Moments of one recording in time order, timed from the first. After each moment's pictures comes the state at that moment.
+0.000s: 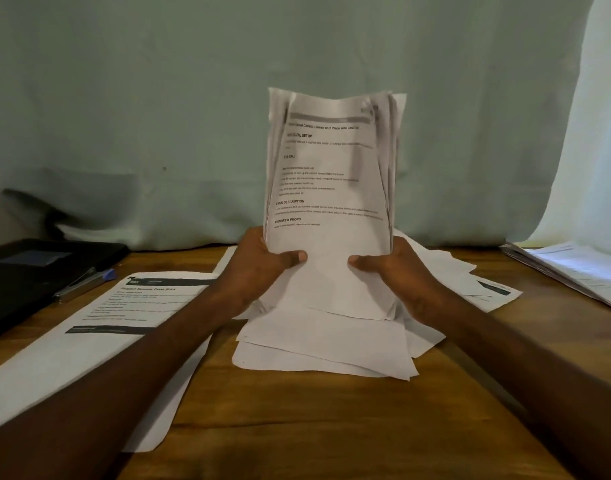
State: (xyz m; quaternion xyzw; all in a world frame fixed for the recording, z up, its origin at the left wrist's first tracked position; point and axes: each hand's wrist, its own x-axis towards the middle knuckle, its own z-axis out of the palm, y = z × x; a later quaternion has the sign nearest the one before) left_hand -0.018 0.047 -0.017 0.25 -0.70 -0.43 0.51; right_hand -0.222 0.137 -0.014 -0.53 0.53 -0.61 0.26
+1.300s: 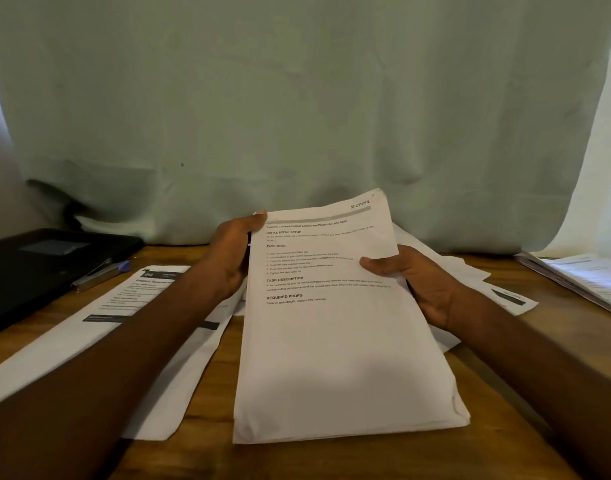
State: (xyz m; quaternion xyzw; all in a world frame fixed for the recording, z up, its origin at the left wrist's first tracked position) left_hand 0.014 0.011 -0.003 0.34 -0.51 -0.60 0.51; right_hand -0.234 0.137 -0.014 -0.49 0.42 -0.54 0.54
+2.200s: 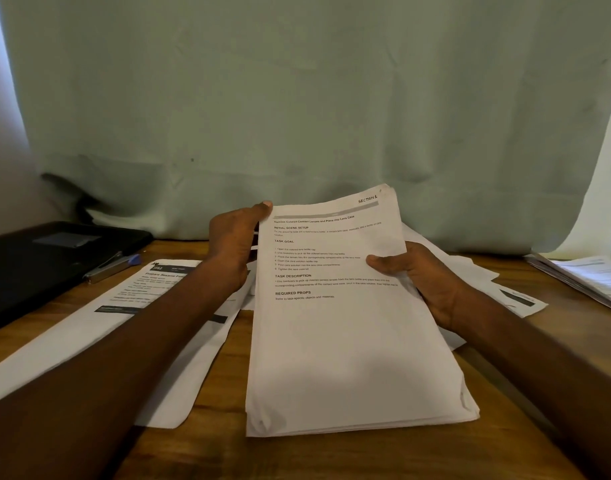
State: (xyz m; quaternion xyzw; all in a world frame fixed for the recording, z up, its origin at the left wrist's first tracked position) left_hand 0.011 0.017 0.000 0.36 -0.48 -0.51 0.61; right_hand -0.234 0.125 -0.020 -0.51 0.43 -0.57 0.48
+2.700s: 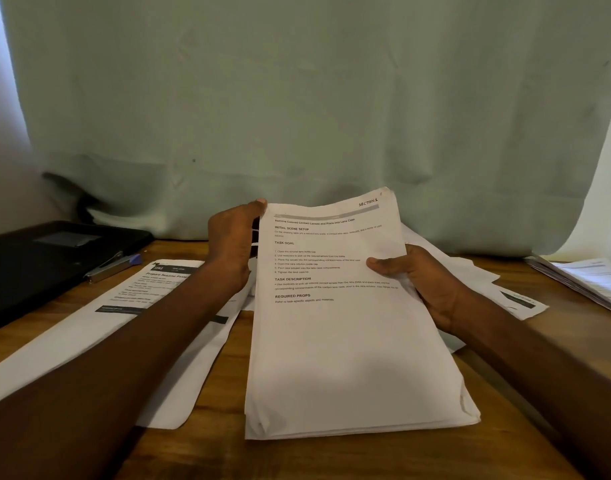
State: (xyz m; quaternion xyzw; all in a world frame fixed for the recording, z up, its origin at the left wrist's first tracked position) left_hand 0.012 0.017 0.001 0.34 -0.47 -0.51 0.64; right_hand -0.236 0.123 -0.023 -0.50 0.42 -0.57 0.50
